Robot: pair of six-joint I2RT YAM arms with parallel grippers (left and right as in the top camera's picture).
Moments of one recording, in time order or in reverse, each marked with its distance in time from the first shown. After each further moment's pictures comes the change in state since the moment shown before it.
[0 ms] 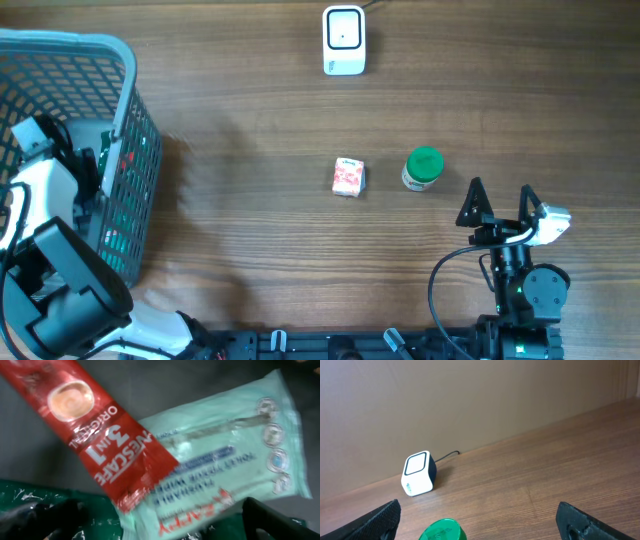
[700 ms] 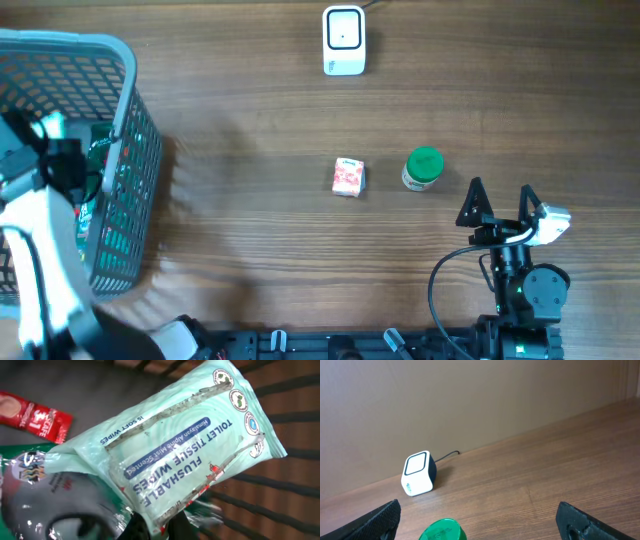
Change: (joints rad) left arm 0.005 -0.324 0.008 0.001 0.186 0.231; right arm 0.000 0.000 0.000 0.000 0.000 0.000
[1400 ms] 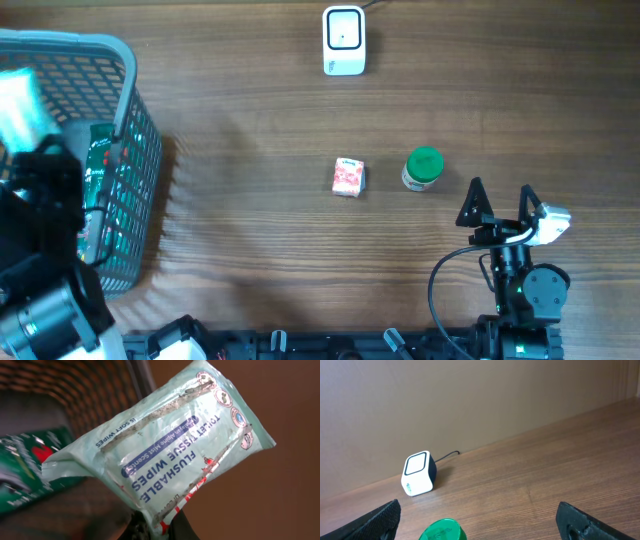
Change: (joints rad) left arm -0.065 -0.600 0.014 -0.045 0.213 0.012; right arm 0.000 0.000 0.000 0.000 0.000 0.000
